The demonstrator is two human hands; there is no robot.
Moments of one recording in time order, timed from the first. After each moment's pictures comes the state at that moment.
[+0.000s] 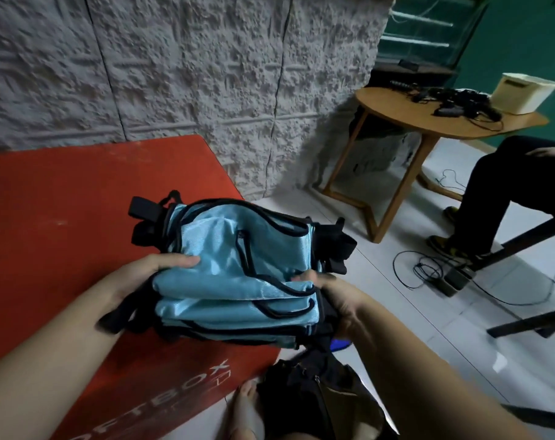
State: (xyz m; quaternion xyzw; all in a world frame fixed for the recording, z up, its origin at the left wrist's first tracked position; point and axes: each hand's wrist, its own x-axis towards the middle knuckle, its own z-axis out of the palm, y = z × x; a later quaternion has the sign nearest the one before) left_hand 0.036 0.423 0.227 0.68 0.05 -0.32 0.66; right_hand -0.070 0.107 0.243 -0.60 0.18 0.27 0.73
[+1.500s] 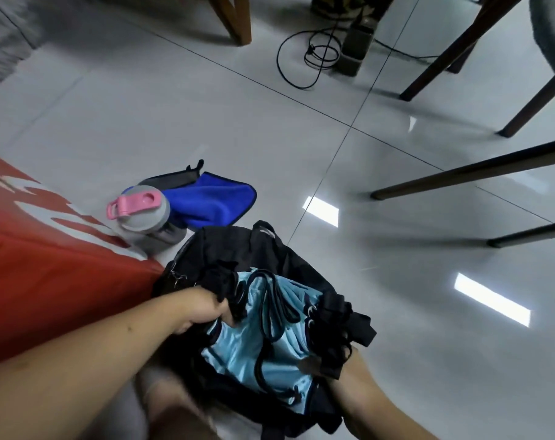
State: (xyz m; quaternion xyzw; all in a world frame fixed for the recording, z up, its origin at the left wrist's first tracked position) left_hand -0.082 0.105 -0.086 0.79 -0.08 -0.59 0.12; right_hand -0.346 0.019 -0.080 -0.52 0.55 0.08 0.65
